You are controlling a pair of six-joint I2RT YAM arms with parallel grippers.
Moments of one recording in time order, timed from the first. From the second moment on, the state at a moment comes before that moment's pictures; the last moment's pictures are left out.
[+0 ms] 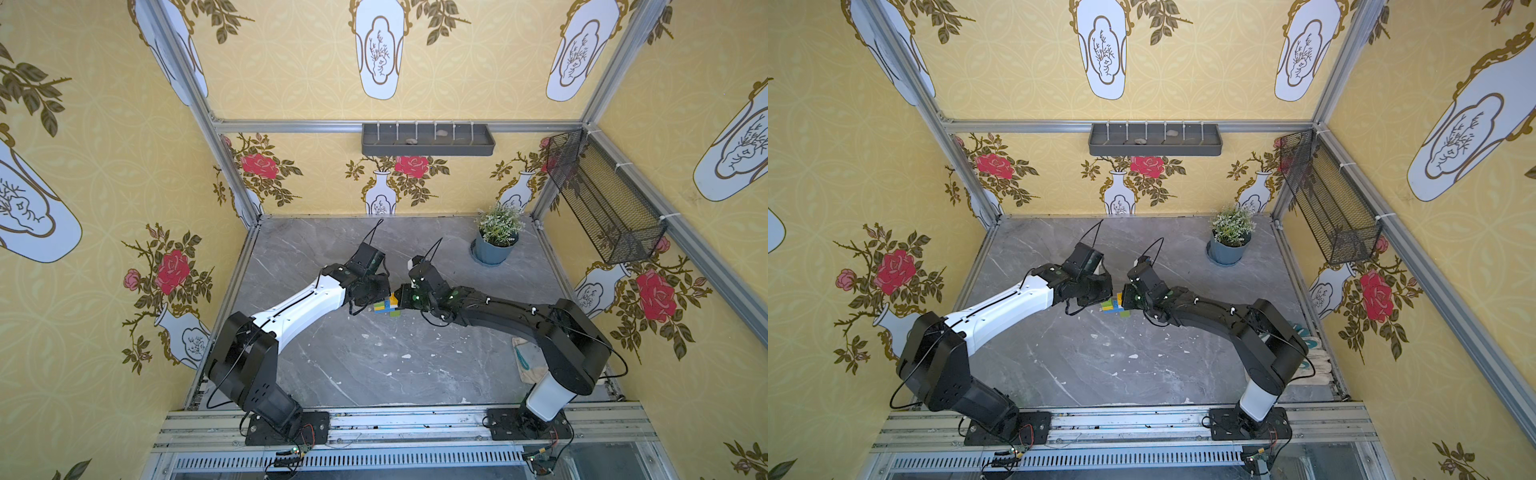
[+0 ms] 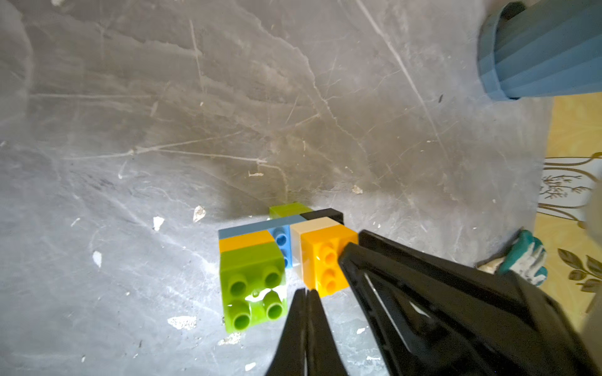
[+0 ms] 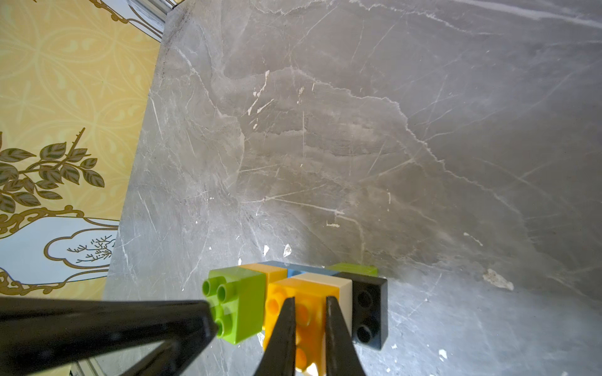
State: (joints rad) left arm -0.64 1.57 1.18 -0.61 0.09 -0.78; right arm 0.88 1.71 1.00 -0.09 -0.02 0.77
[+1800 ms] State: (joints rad) left arm -0.64 1.46 1.23 -0.75 -0.01 -0.70; right arm 0.88 1.70 1.06 -0.25 -0.01 0.79
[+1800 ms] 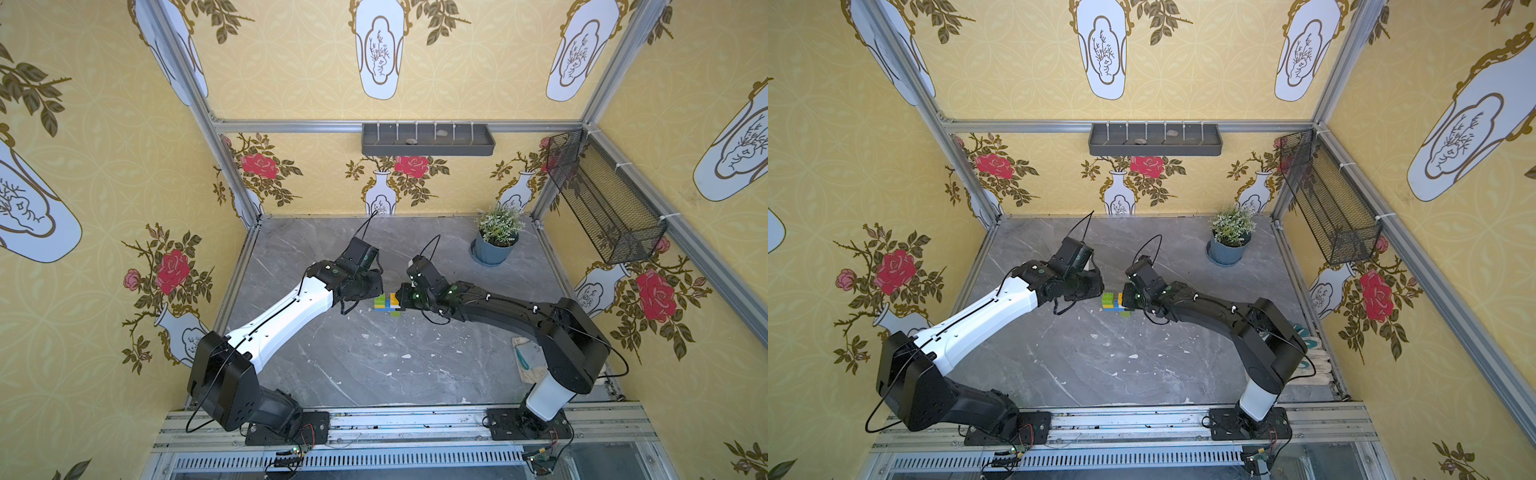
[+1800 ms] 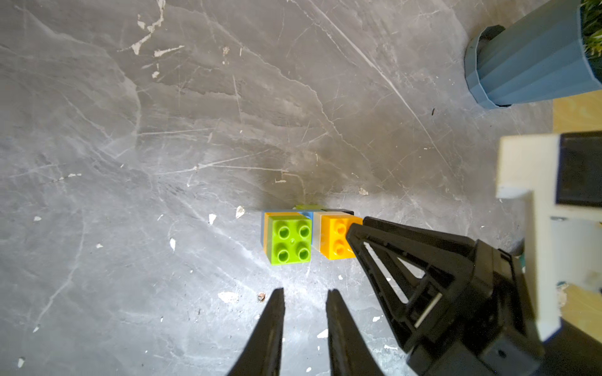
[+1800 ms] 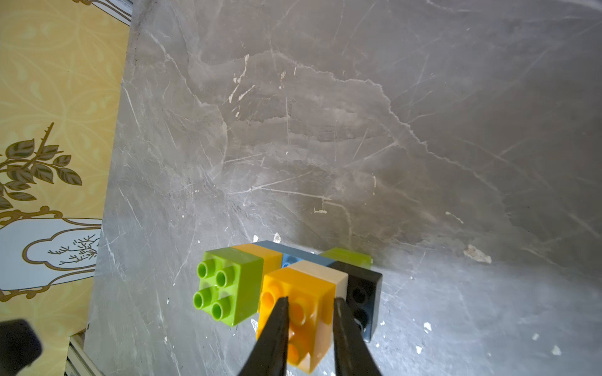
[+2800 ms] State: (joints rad) left arm -0.65 1.33 1.08 -0.65 0.02 -0.68; right arm 0.88 1.62 1.06 -0.40 0.03 0.81
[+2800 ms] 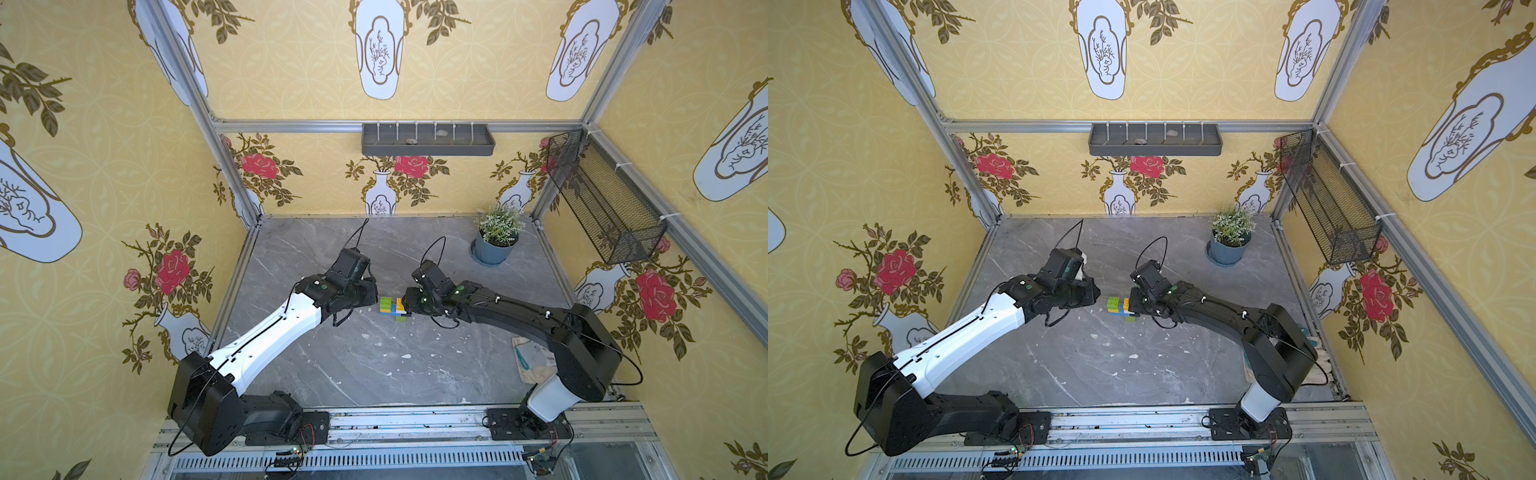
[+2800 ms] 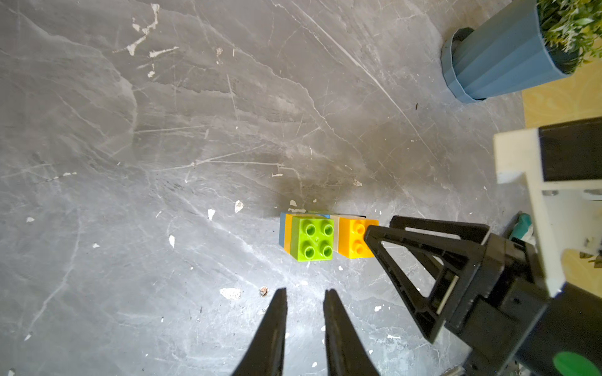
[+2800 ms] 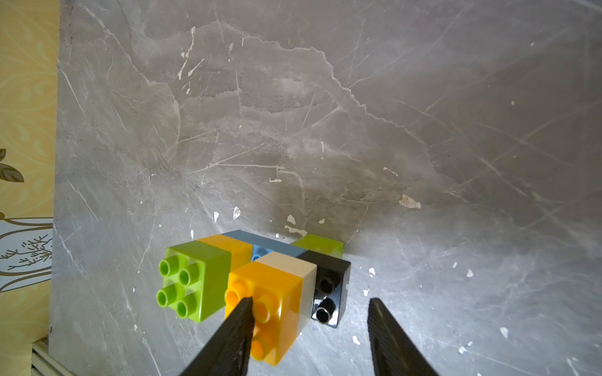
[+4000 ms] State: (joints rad) left arm -0.65 1.33 1.00 -0.55 0.06 -0.68; right arm 0.86 1.63 1.15 -0.57 0.05 0.78
